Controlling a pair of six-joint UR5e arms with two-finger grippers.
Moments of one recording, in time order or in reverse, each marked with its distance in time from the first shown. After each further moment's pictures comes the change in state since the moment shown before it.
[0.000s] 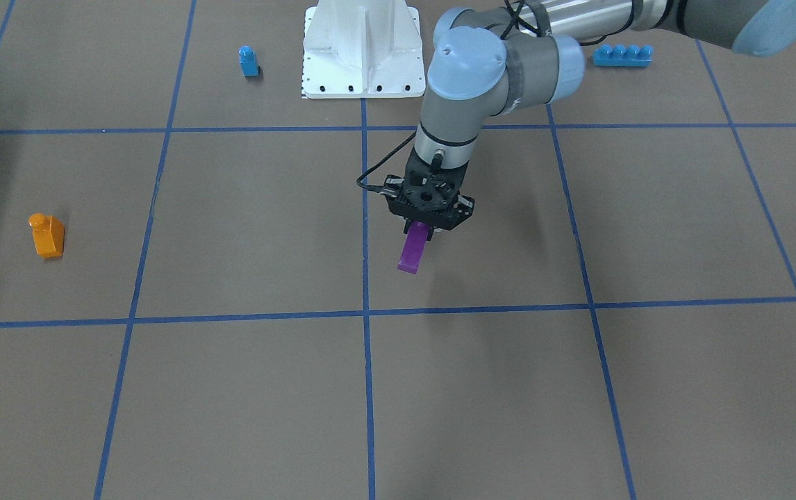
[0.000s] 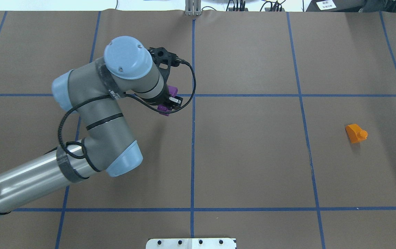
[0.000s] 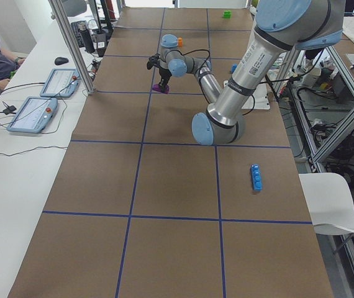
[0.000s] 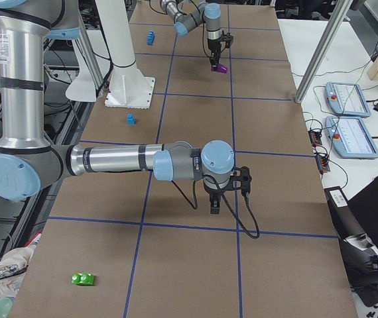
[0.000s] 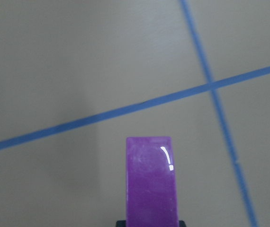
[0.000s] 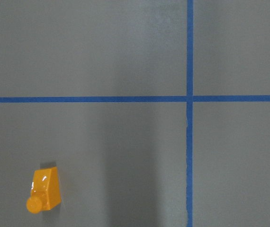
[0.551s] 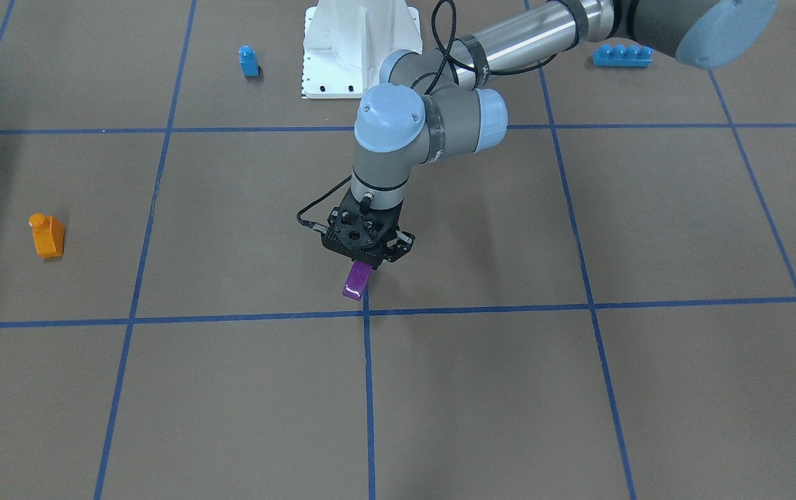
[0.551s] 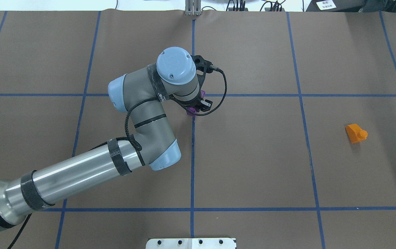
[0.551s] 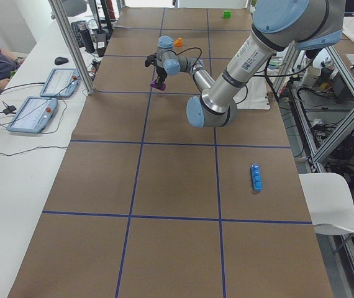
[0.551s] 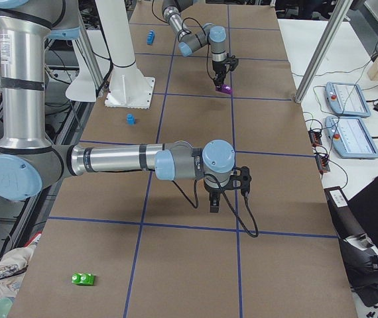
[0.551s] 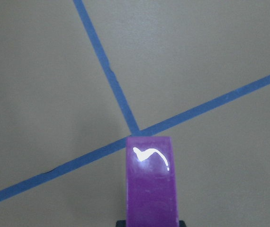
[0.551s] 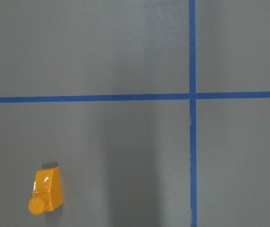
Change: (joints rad) left arm 0.049 -0.150 0.276 -0.138 0.022 -0.022; right arm -0.011 0.001 0.000 0.002 0.000 0.019
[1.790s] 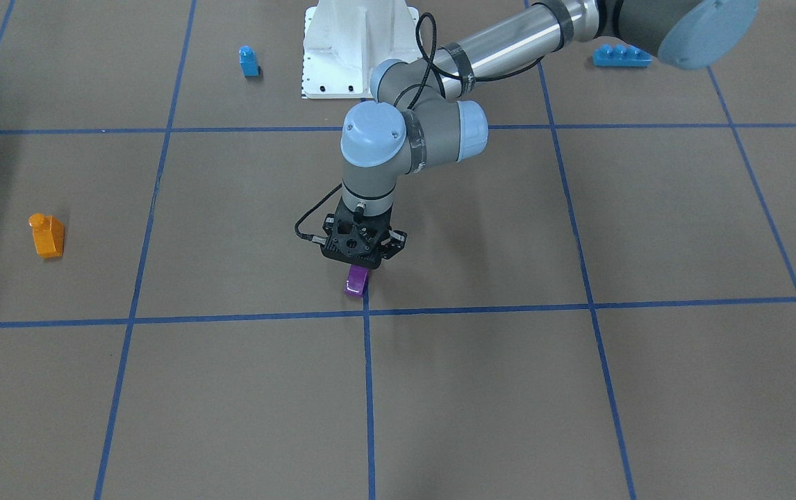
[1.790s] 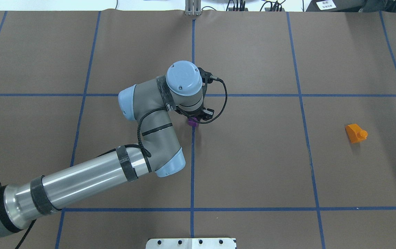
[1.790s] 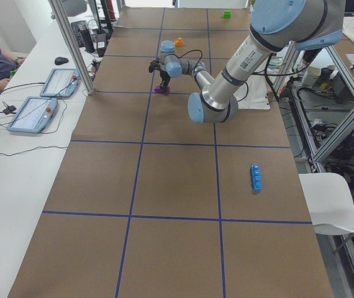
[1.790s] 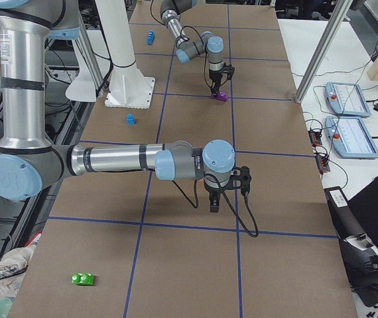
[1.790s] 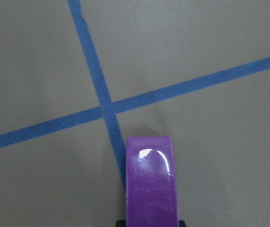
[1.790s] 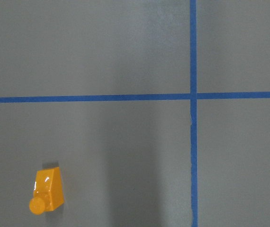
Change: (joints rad) left arm 0.032 -0.012 0.070 -0.009 0.001 -0.087; right arm 0.000 0.000 0.000 0.002 0.001 0.000
